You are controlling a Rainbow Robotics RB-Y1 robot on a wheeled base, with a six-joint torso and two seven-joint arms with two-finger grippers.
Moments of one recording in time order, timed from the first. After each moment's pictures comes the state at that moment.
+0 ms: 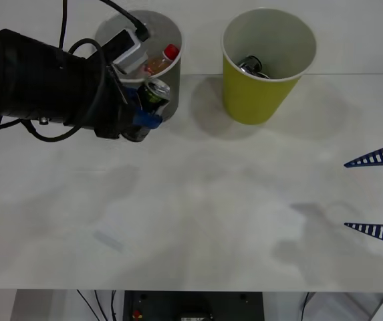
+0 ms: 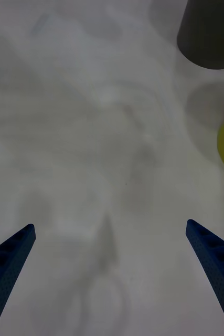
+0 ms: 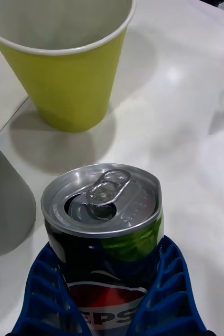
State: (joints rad) right arm 0.26 -1.13 -0.26 -2.01 1.31 -1.13 -0.09; left arm -0.63 0.69 -0.13 -2.12 -2.00 -1.50 1.30
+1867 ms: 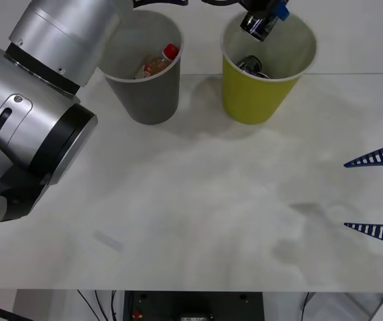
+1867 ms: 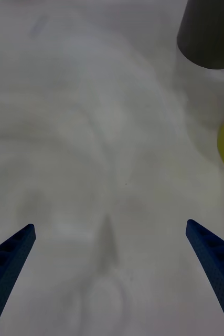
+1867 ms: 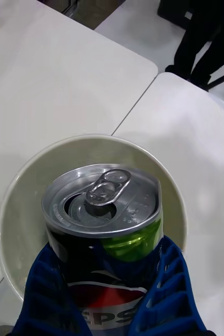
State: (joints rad) right arm 0.26 -1.13 -0.26 -2.01 1.31 -1.13 -0.09; left arm -1.48 0.18 -0.30 -0.98 -2.28 -1.24 1.27
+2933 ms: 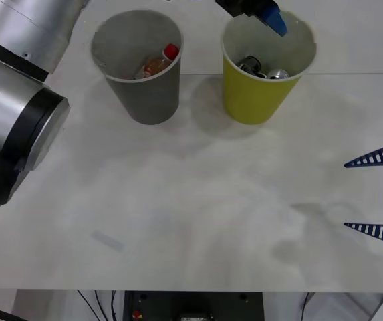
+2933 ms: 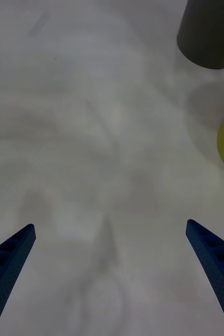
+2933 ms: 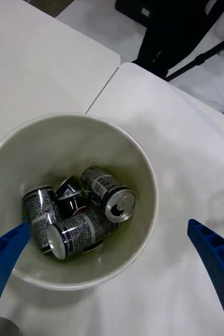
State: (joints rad) right arm 0.26 -1.13 -0.26 -2.01 1.31 -1.13 -0.09; left arm -1.48 0.30 -0.27 -0.96 -2.00 -1.38 1.12
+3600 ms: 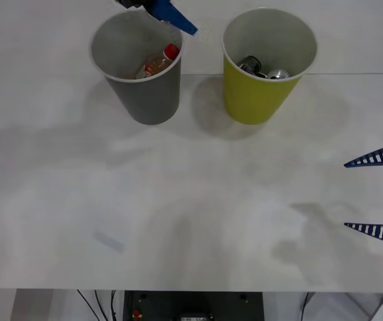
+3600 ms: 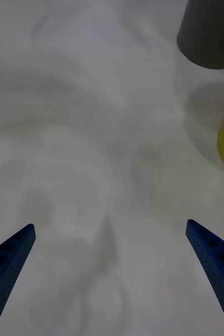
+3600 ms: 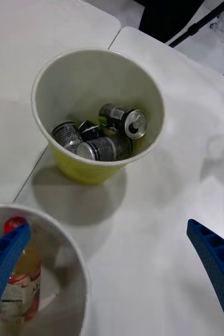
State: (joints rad) right arm 0.26 -1.13 -0.26 -2.01 1.31 -1.13 -0.09; left arm -1.32 0.66 -0.26 -1.22 -1.73 -1.57 1.05
